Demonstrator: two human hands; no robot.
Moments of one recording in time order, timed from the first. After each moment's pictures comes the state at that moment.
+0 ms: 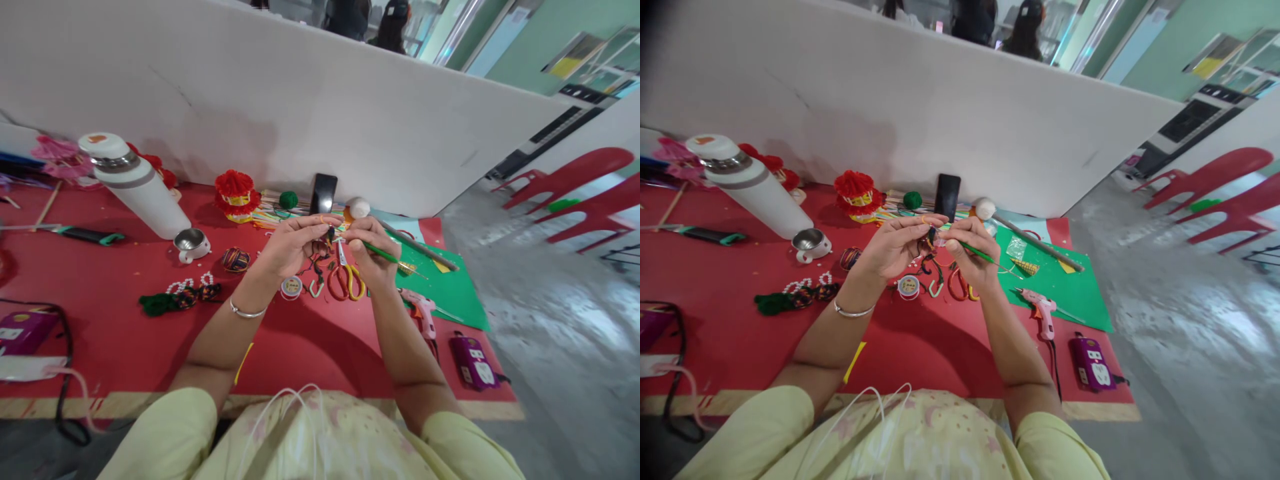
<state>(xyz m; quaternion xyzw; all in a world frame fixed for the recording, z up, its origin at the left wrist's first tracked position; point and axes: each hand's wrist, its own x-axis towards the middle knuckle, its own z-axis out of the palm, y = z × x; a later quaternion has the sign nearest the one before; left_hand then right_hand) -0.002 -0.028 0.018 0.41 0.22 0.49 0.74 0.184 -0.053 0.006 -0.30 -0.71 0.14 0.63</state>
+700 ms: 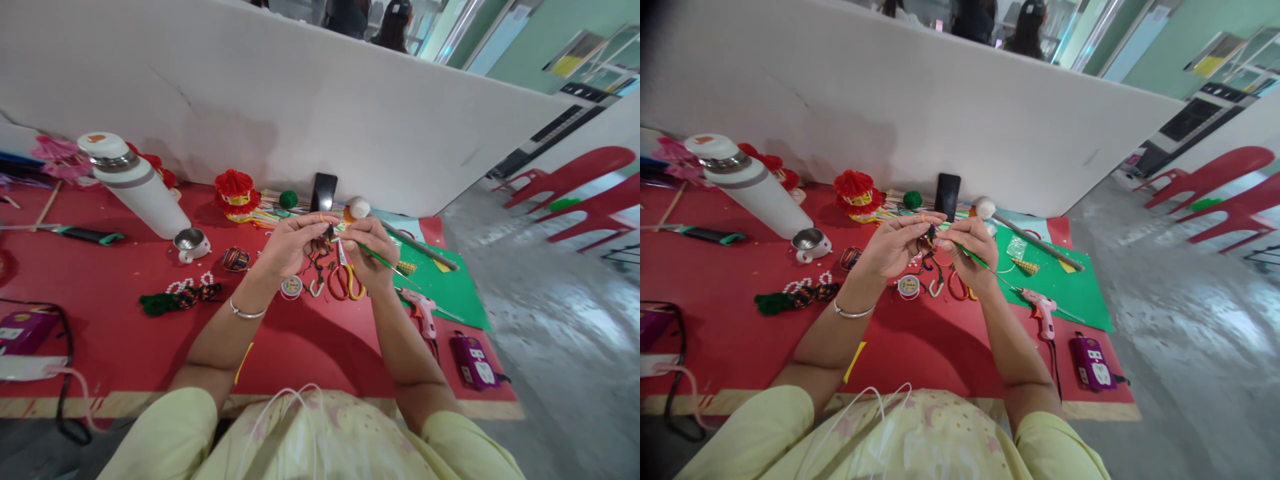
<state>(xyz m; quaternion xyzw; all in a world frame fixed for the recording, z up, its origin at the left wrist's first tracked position) 0.000 -0.027 0.016 0.42 0.22 0.51 0.71 0.182 -0.052 0.009 -0.28 -0.75 0.02 0.60</state>
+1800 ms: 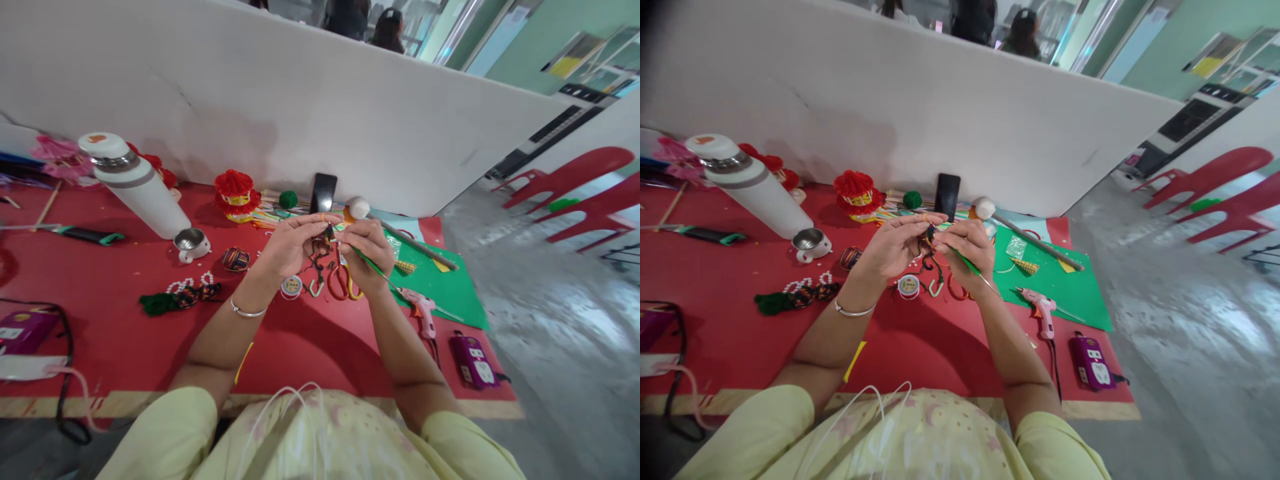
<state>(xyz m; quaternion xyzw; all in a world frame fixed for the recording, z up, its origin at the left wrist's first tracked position) 0.001 -0.026 0.017 0.41 0.22 0.50 0.73 0.179 -0.049 0.007 -0.24 -0.76 -0.07 0.59</state>
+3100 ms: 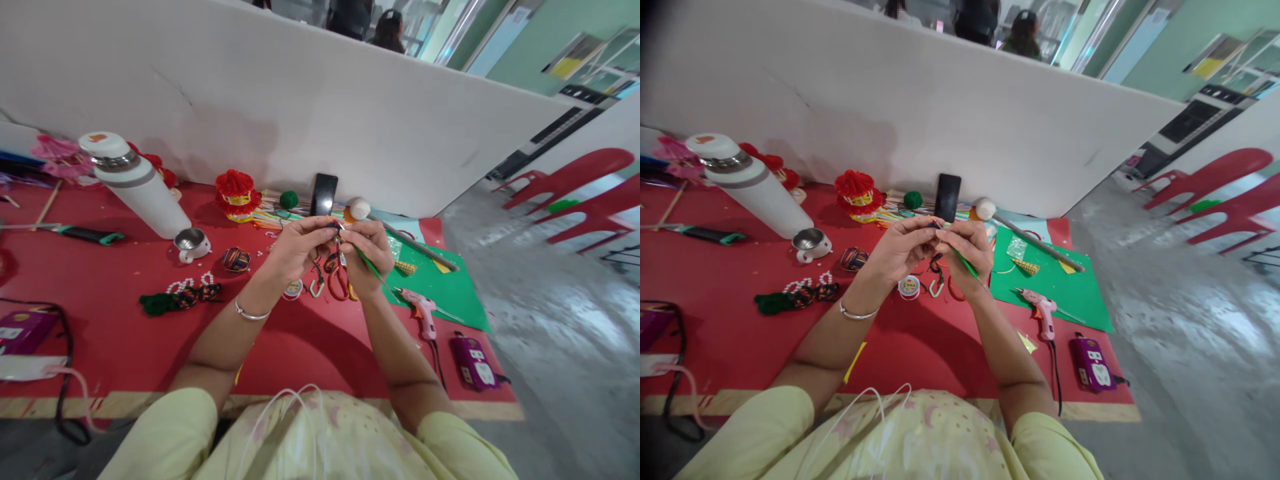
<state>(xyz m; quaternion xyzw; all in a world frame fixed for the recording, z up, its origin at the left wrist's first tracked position) 0.012 -0.033 0.015 0.34 0.22 0.51 0.76 0.167 -0.048 -0.010 -0.29 -0.69 -0.04 0.66</state>
